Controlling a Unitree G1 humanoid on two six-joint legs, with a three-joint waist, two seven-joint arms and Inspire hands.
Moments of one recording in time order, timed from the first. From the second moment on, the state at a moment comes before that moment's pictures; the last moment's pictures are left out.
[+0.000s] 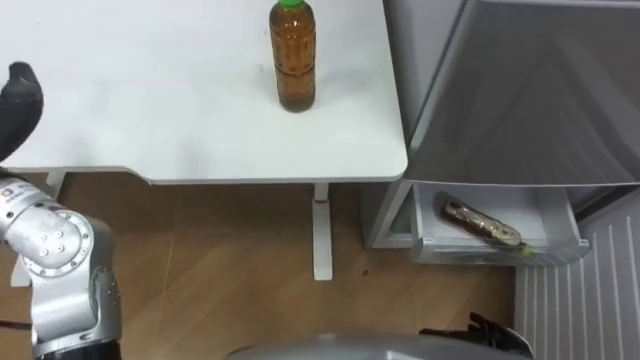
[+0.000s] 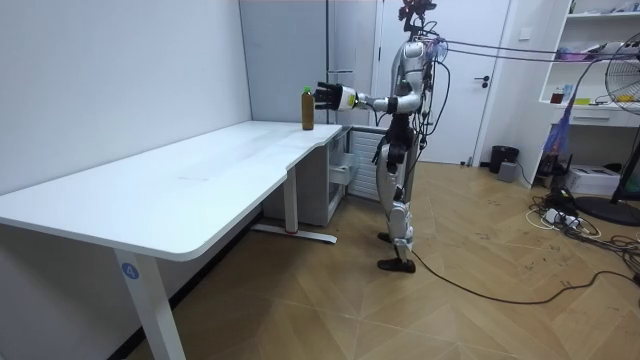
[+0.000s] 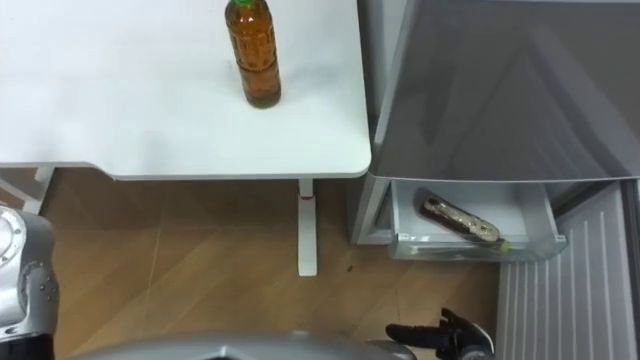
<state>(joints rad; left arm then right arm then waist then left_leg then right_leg) 0.18 0.19 0.29 -0.20 -0.18 -0.18 0.72 0.14 -0.22 -0.10 1.18 0.16 -0.05 0.15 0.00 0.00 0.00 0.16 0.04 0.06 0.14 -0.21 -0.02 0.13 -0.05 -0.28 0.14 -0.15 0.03</state>
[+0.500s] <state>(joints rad) 0.06 0.25 0.12 -0.23 -0.19 -0.15 0.32 0.07 -0.23 -0.10 1.27 0.15 -0.05 0.21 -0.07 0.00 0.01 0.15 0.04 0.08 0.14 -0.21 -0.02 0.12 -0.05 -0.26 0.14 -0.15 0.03</state>
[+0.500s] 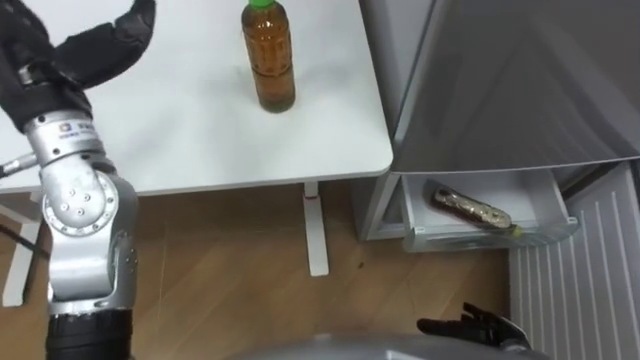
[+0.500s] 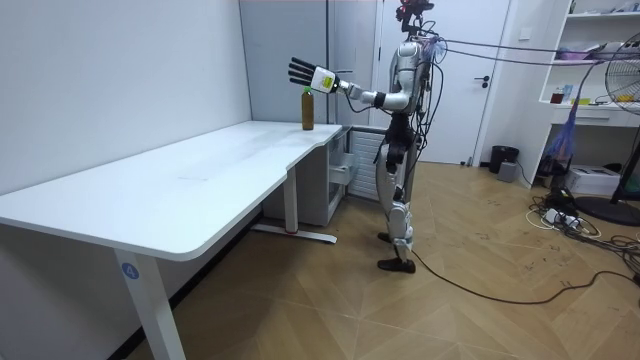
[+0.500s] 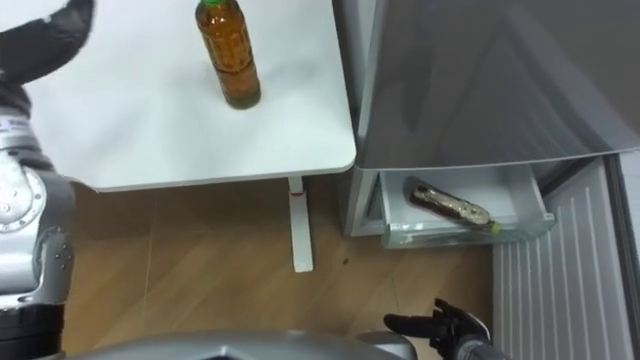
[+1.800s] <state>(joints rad) -0.07 0.24 0.08 -0.04 -0.36 0.09 -0.01 0.05 -0.24 -0.10 1.24 0.15 0.02 0.22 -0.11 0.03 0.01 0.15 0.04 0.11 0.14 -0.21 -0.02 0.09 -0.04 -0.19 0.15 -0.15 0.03</state>
